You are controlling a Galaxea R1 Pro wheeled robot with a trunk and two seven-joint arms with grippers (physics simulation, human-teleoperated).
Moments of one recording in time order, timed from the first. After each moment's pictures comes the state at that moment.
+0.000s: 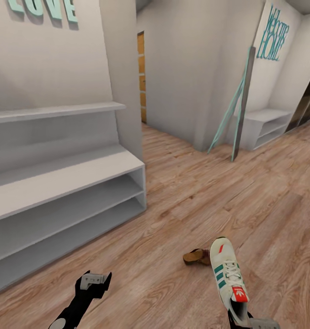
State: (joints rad) left arm -0.17 0.02 0.05 -0.90 0.01 -0.19 -0.18; right arm -0.02 -0.08 -0.16 -0.74 0.04 -0.43 0.03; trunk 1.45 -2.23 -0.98
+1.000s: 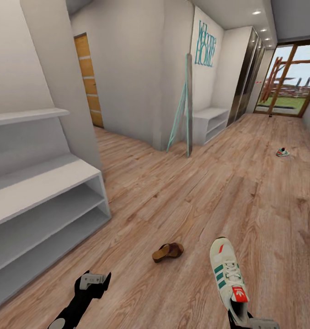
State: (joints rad) left arm -0.17 0.03 0.06 -0.90 0.01 -0.19 -0.18; right arm -0.02 -0.08 -0.16 -0.74 0.04 -0.43 0.03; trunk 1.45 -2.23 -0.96
